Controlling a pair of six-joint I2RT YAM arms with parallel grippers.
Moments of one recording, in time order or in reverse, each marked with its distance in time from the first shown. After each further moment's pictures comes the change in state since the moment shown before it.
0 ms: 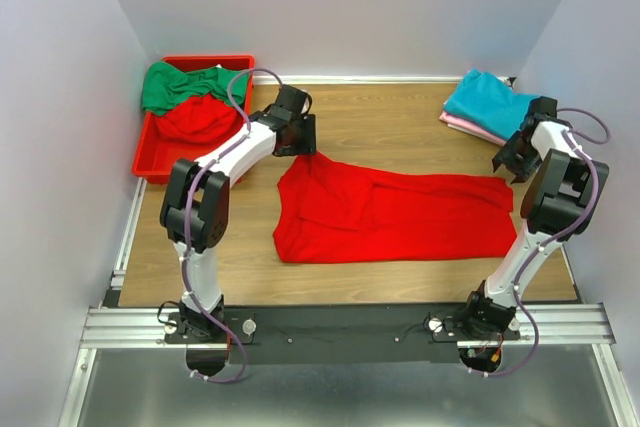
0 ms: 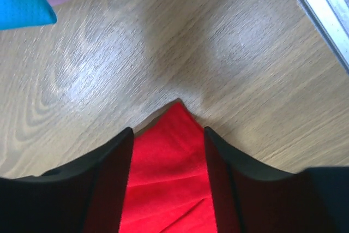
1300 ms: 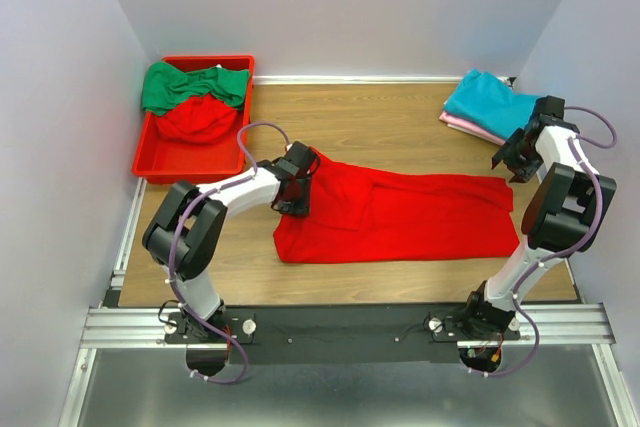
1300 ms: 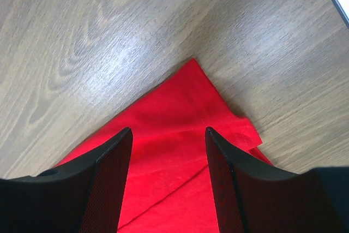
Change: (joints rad) left arm -0.162 -0.220 -0.497 0.030 -0.036 -0.087; right arm 0.000 -0.158 -0.093 -0.006 -0.087 -0.006
